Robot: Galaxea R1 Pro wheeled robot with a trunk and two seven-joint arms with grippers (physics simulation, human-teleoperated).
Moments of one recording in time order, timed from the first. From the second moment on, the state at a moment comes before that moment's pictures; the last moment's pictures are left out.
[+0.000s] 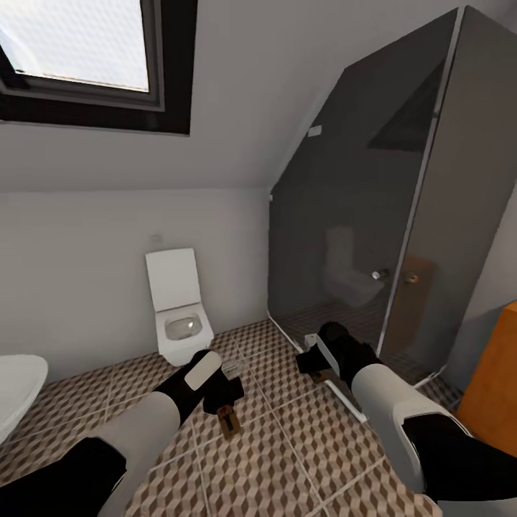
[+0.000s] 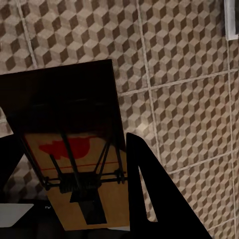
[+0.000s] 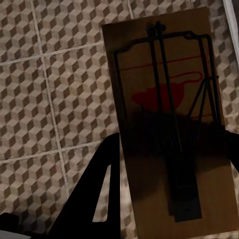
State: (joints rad) left arm -0.90 -0.15 -0.45 -0.41 1.21 0.75 0.63; right arm -1.01 0.10 0.10 -0.41 0.11 0.93 0.20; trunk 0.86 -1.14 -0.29
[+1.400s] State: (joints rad) left arm -0.90 -0.13 -0.45 -0.40 1.21 0.68 0.63; right arm -1.01 0.10 0.10 -0.41 0.11 0.93 0.20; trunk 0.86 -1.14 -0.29
